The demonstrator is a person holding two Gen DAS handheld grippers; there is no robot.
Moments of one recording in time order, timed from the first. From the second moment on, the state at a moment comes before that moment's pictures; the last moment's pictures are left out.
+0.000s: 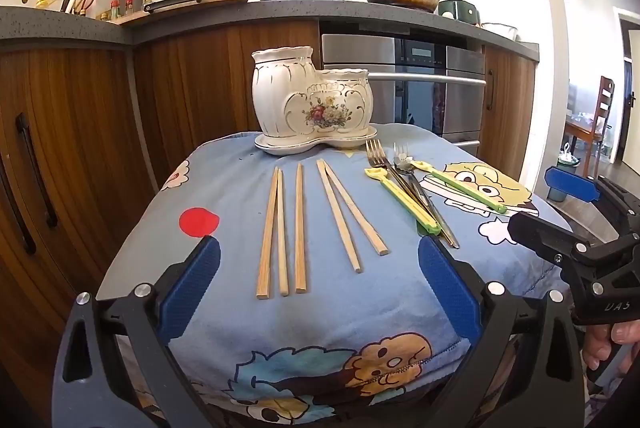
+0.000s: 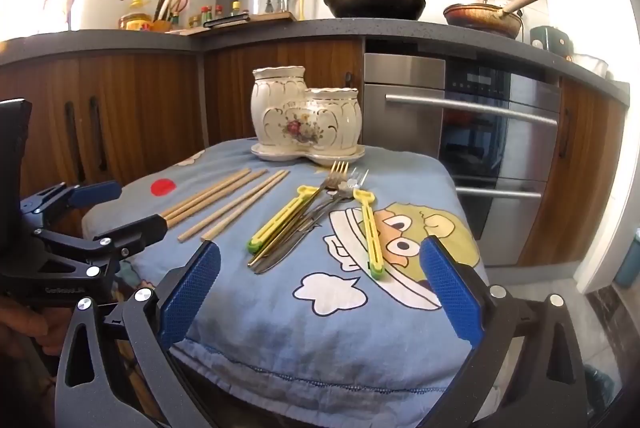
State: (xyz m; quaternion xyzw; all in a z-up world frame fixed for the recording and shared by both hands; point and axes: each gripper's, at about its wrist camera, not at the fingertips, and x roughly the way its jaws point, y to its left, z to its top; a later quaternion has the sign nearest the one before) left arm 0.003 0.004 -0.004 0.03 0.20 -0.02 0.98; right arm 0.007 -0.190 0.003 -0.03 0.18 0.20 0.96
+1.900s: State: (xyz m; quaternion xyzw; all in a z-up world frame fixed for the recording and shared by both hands) left arm 0.009 0.003 -0.002 0.04 0.21 -0.02 0.98; right arm 0.010 -0.188 0.006 -0.02 0.18 0.20 0.96
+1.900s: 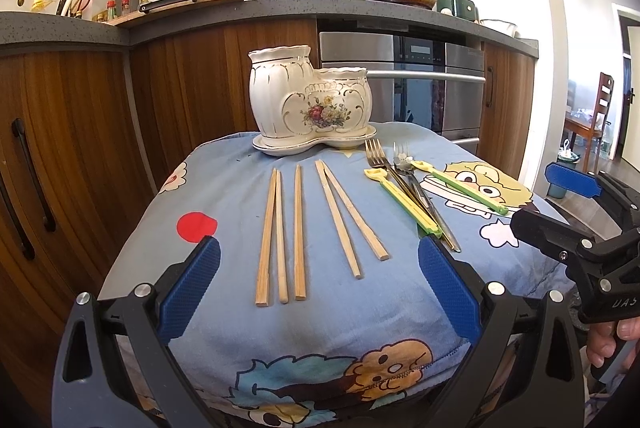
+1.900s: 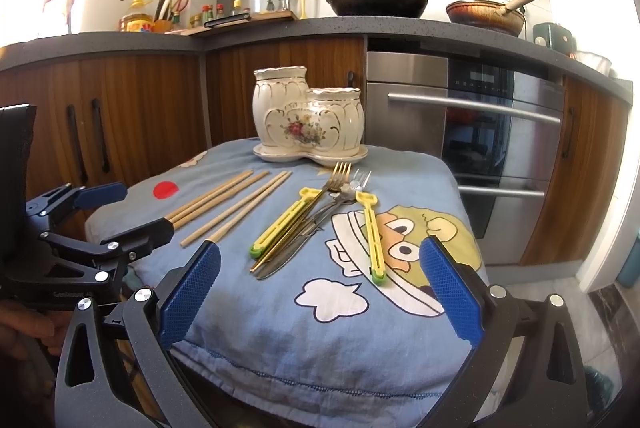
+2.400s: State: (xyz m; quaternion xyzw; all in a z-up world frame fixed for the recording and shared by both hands) left arm 0.028 0.014 0.006 0.05 0.22 -0.01 0.97; right arm 0.030 -0.198 0.012 -0.02 0.21 0.19 0.96
